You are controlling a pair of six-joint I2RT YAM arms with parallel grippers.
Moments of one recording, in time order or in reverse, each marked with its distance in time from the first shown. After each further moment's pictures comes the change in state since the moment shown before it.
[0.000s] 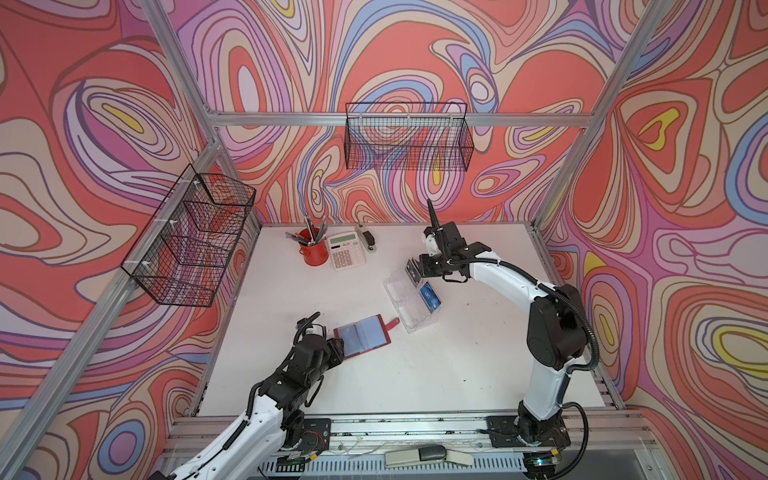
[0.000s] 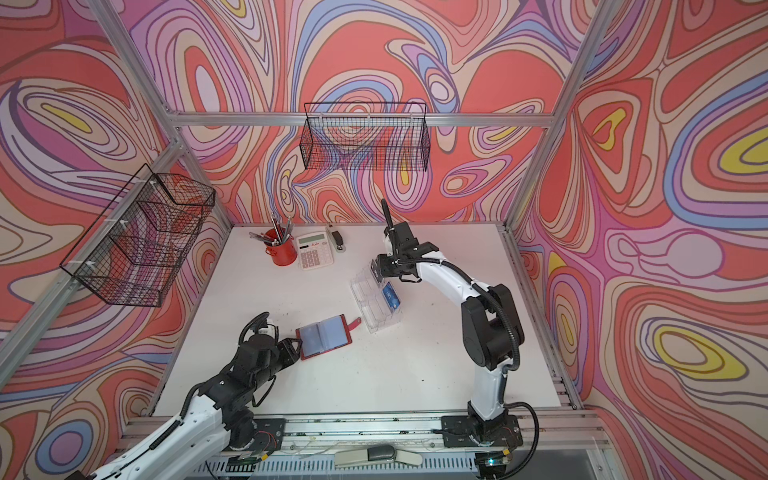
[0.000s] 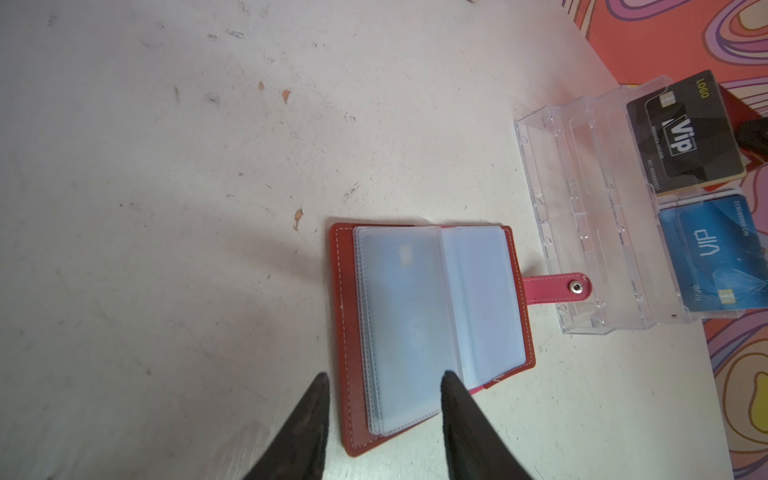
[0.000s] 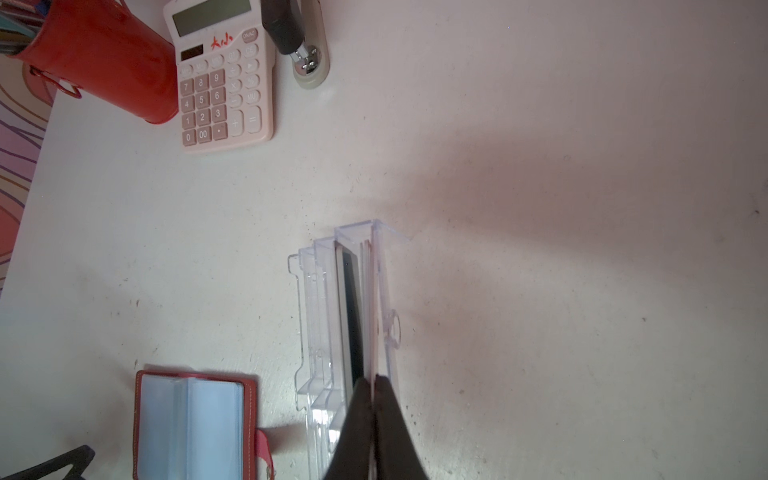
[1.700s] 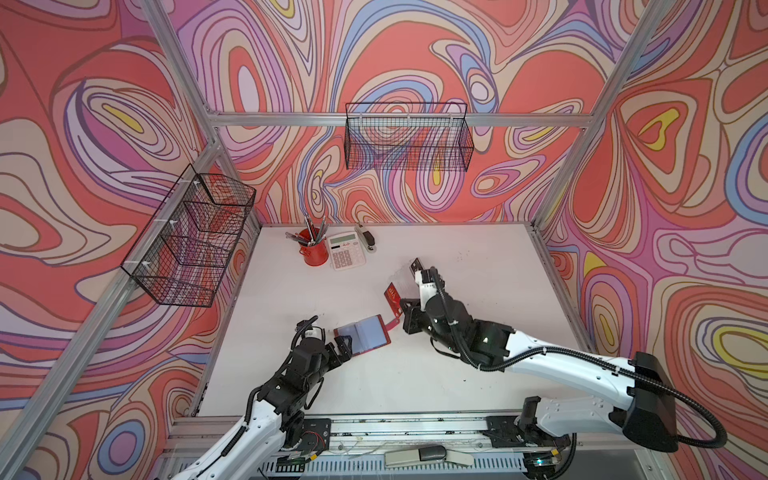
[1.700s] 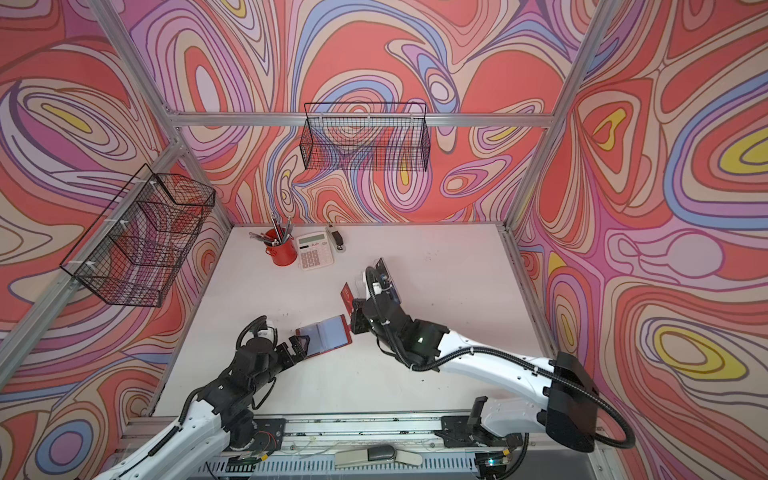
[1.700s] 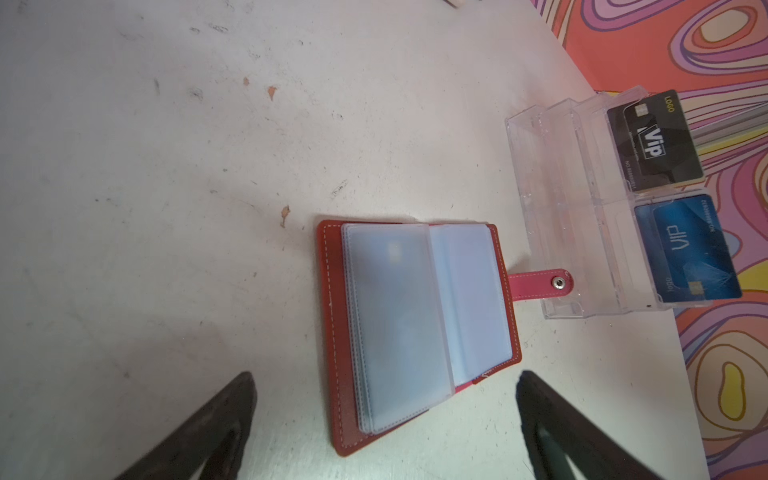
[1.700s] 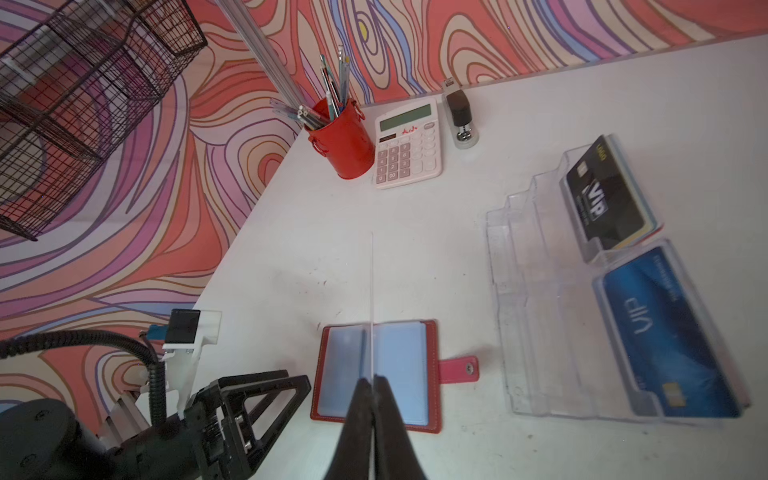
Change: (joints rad) left arm 0.000 -0.062 -0.052 0.042 0.023 -0.016; right arm 0.632 -0.608 -0.666 0.535 0.558 0.388
